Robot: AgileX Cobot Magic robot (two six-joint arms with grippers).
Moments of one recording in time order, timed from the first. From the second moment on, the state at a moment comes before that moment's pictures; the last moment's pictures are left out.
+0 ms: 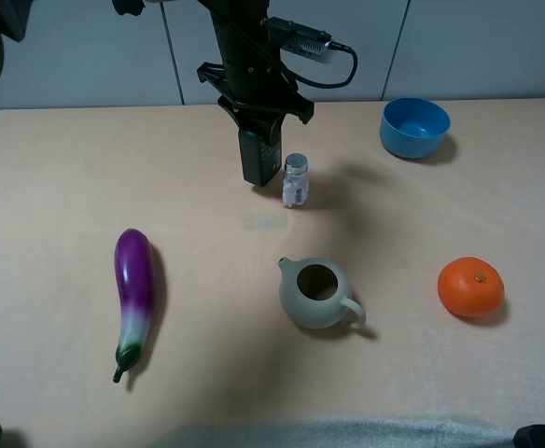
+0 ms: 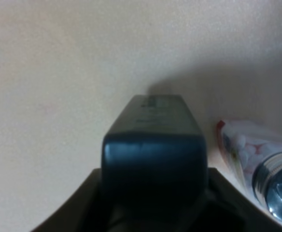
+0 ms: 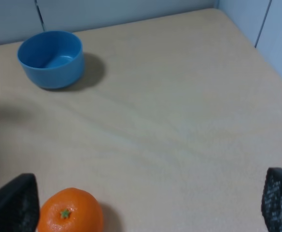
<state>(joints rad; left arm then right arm) -0.61 2.31 -2.00 0.04 1.00 -0.08 -0.12 -0.01 -0.50 -0.07 1.02 0.10</state>
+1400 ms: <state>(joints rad) -0.61 2.31 -2.07 0.00 1.08 -0.08 -0.12 -0.01 -0.50 -0.07 1.02 0.10</state>
